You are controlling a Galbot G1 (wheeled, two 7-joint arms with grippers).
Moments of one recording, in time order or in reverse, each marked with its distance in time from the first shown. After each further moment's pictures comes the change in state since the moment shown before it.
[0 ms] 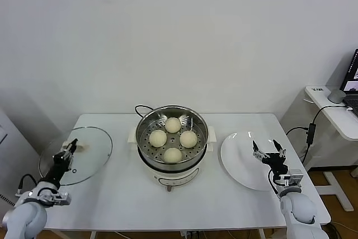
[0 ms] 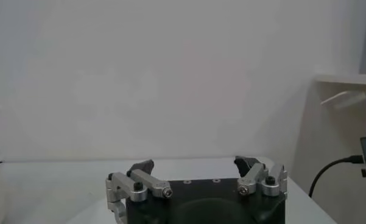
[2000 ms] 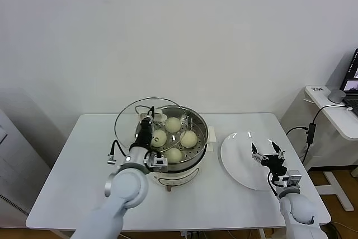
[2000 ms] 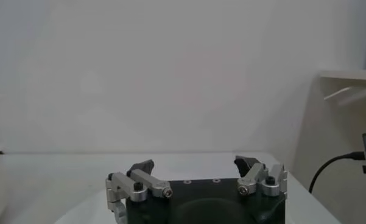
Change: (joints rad) left arm -0.353 -0.157 0.745 -0.300 0.256 0.715 0.392; right arm 0.005 -0.002 -0.010 -0.021 -0.017 -0.002 -0.002
